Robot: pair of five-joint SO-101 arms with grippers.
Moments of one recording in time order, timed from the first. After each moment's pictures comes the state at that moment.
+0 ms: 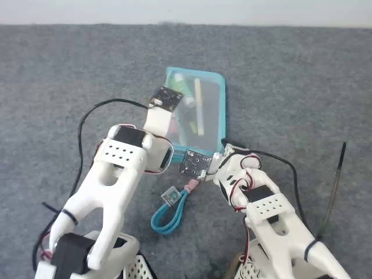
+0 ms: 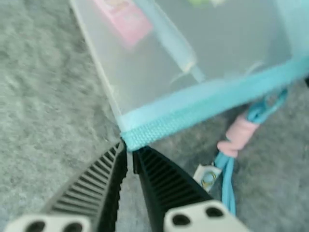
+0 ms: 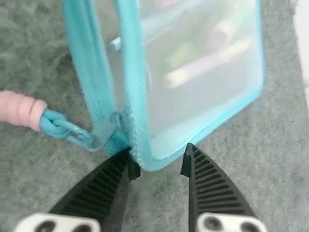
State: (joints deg) left arm 11.7 -18.2 41.5 68.7 -2.9; right arm -24.5 -39.6 78.9 10.5 55.1
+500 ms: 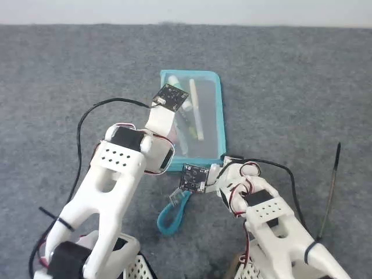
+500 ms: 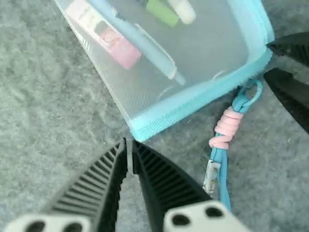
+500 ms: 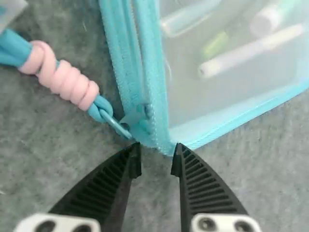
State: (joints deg) left arm 12.6 -22.5 39.5 71.8 -4.7; right arm -25.1 -41.2 82.4 16.0 61.0
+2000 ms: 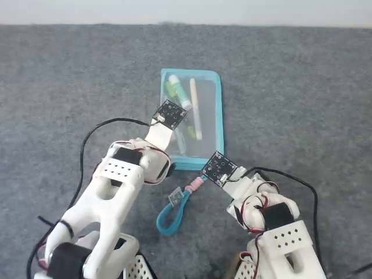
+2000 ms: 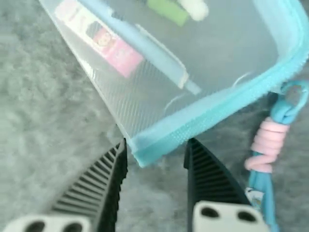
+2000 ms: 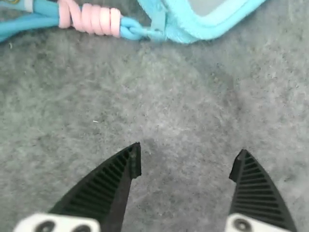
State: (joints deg) left arm 8.5 -22.9 57.9 47.4 -13.2; right arm -21.6 -71.2 81.2 65.1 33.6
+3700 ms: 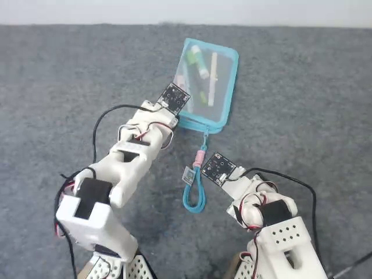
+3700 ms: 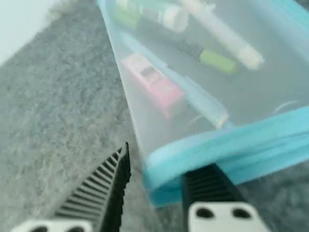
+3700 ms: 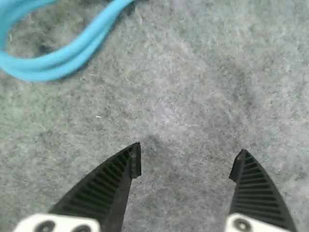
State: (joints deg) left arm 6.2 11.2 47.7 -10.0 -20.4; right arm -21.6 -68.6 81.2 64.1 33.3
